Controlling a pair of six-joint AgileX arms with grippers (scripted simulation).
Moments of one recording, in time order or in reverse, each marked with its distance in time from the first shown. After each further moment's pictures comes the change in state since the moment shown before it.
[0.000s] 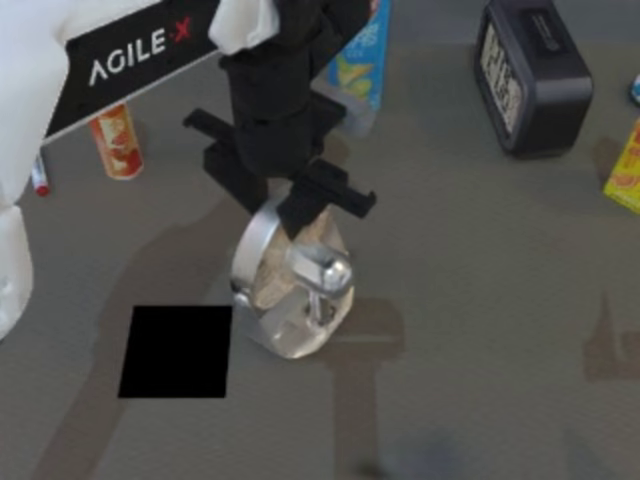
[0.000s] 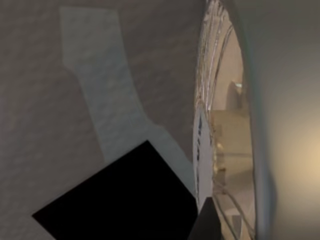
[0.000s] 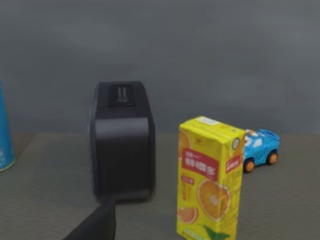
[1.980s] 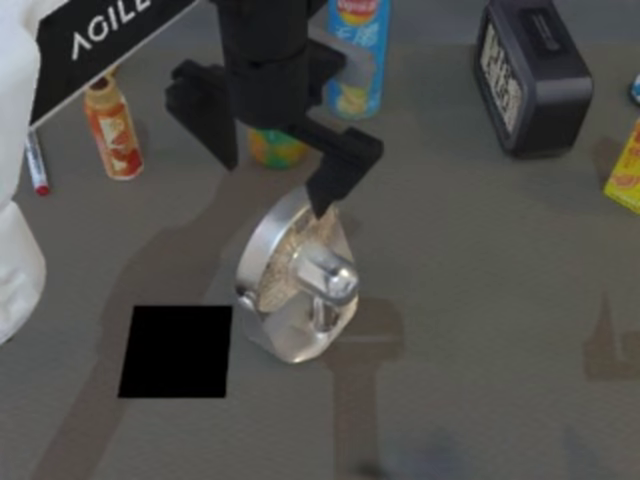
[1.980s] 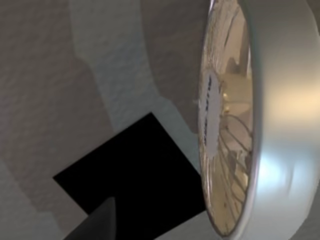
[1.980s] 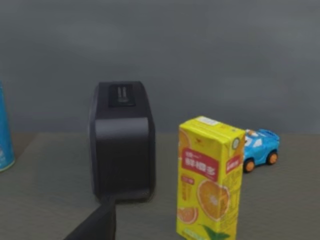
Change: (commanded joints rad) left arm 0.003 0.028 0.241 -0.211 0.001 0.000; right arm 0.000 0.000 0.000 0.000 0.000 0.000
